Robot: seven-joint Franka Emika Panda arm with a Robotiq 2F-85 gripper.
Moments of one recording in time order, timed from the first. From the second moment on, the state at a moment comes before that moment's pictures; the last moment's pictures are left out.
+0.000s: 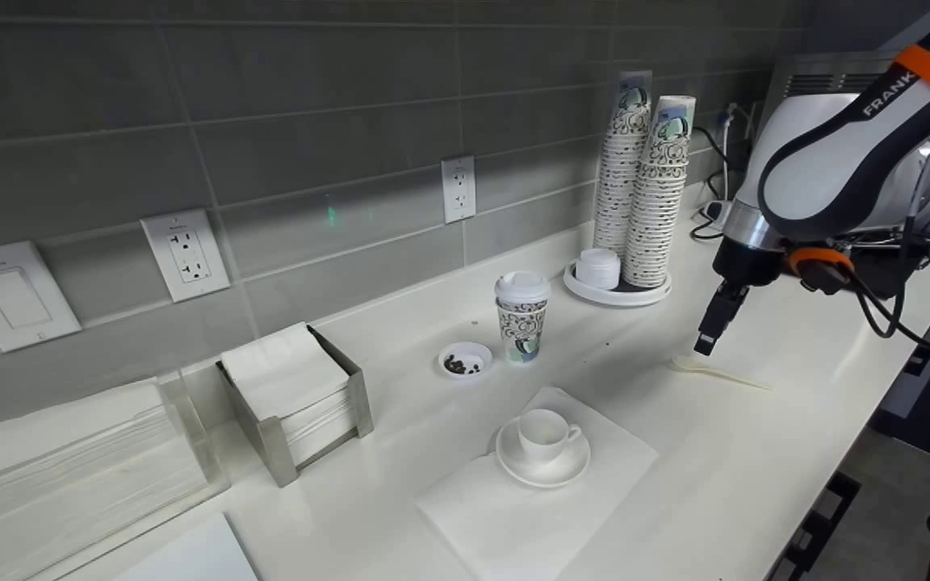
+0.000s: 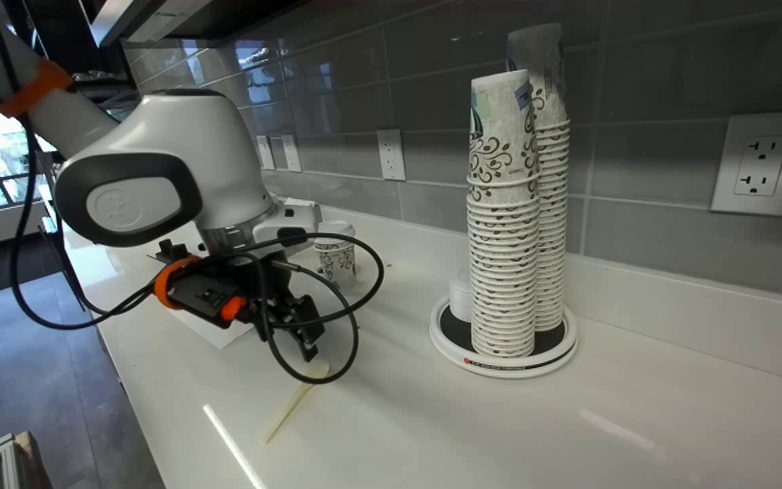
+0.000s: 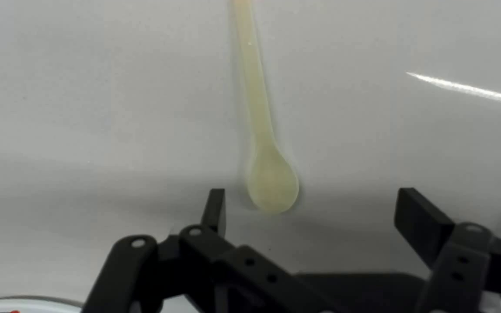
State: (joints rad) arm -0.01 -0.15 -0.27 -2.77 0.07 2.73 -0.47
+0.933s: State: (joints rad) arm -0.09 0.01 -0.23 -2.74 0.08 2.79 -0.54
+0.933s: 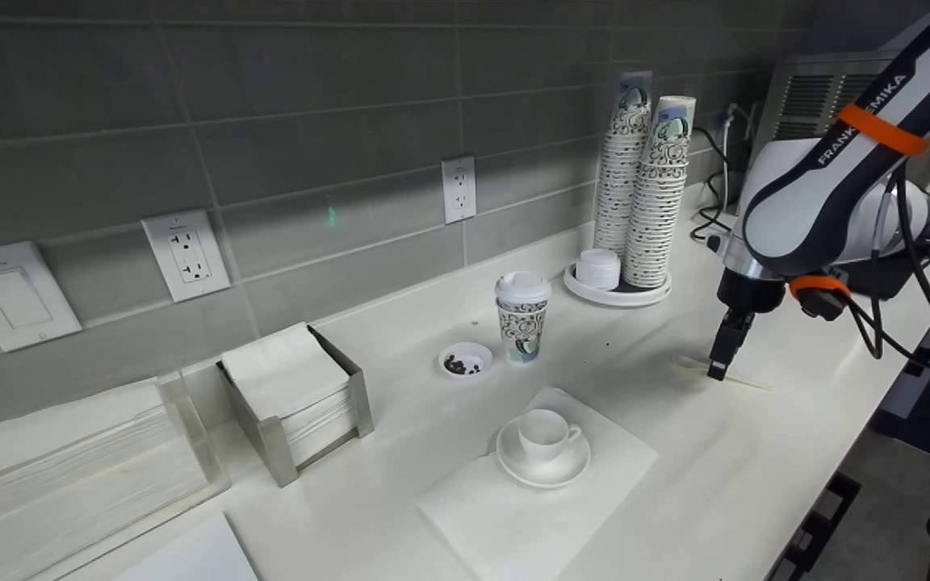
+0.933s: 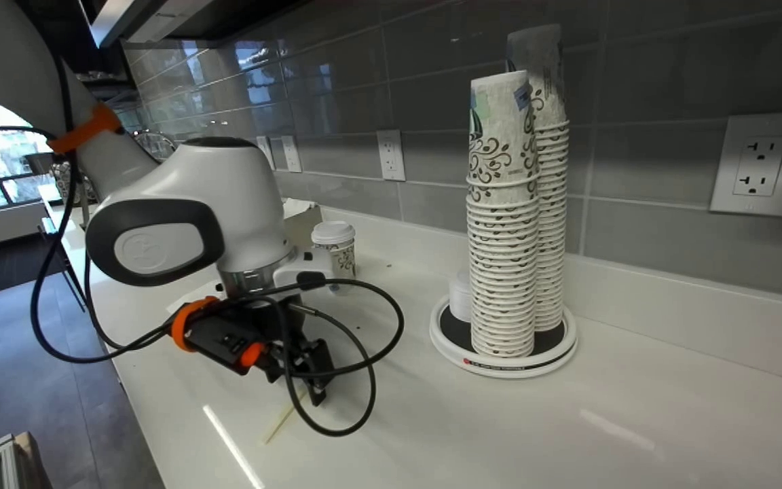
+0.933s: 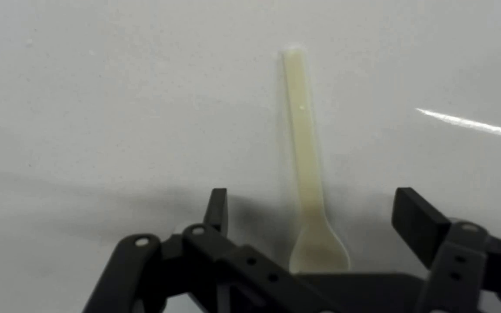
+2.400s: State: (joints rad) arm -0.13 0.01 -0.16 -2.71 -0.02 2.74 -0.53
